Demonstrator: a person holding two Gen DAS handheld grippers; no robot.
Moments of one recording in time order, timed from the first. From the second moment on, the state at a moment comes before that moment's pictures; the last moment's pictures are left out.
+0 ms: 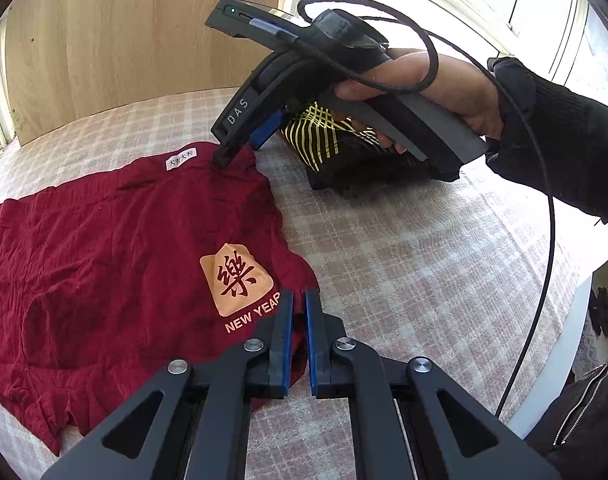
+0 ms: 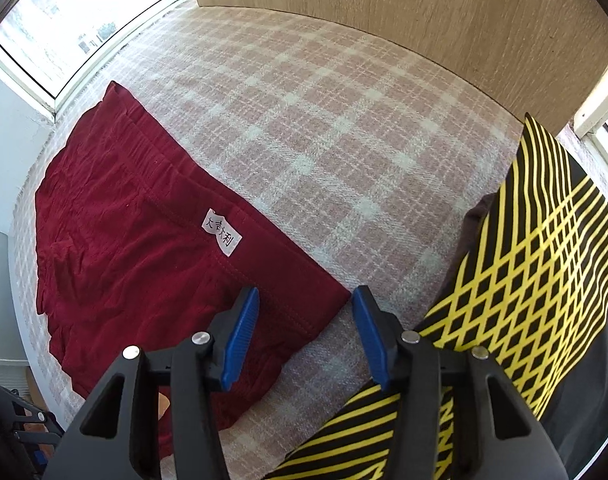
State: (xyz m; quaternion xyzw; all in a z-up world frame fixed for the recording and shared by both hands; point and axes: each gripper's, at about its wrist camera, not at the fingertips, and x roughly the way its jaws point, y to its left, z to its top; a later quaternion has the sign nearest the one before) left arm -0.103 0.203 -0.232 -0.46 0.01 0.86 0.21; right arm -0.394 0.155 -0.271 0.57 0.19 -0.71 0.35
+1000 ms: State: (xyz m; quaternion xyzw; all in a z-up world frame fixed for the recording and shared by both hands) left arm -0.103 0.208 -0.235 -0.46 0.00 0.86 0.21; right arm -0.386 0.135 -0.269 0.58 0.14 -0.71 0.37
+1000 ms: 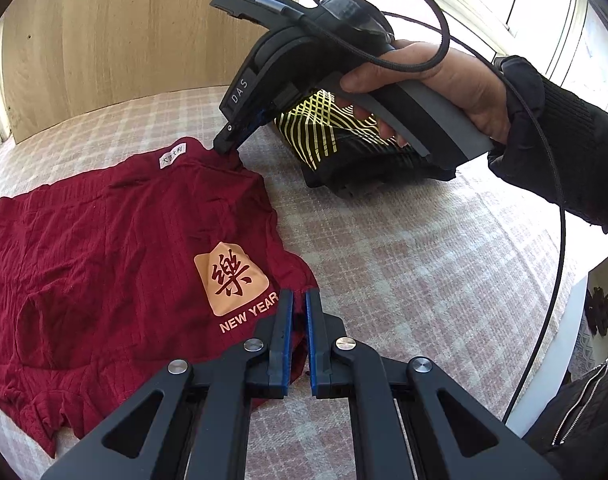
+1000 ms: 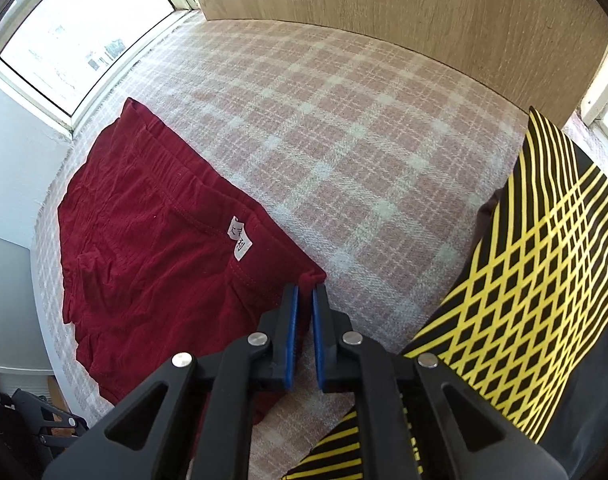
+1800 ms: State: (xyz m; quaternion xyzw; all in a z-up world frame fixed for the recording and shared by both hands) left arm -0.084 0.013 -0.168 -0.38 -0.12 0.90 0.16; right arm -0.389 0.125 -0.149 0.54 -0.13 -0.72 0.41
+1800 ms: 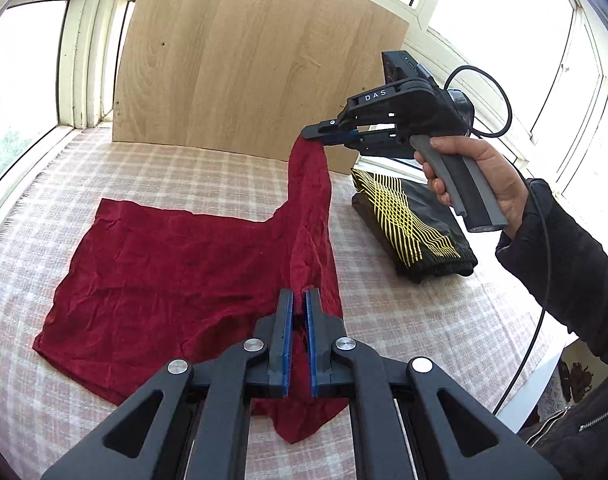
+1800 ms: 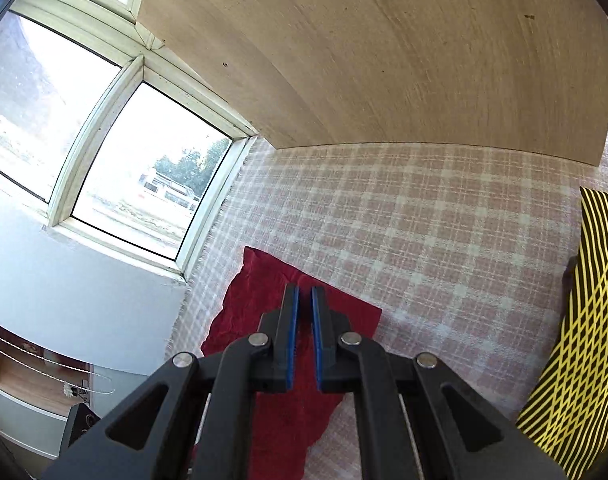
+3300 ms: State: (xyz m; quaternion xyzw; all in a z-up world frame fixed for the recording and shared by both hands) left arm -0.115 -0.165 -0.230 -0.46 -0.09 0.87 0.18; right arm -0.301 -0.134 -0.219 0.52 0.24 -0.74 0.35
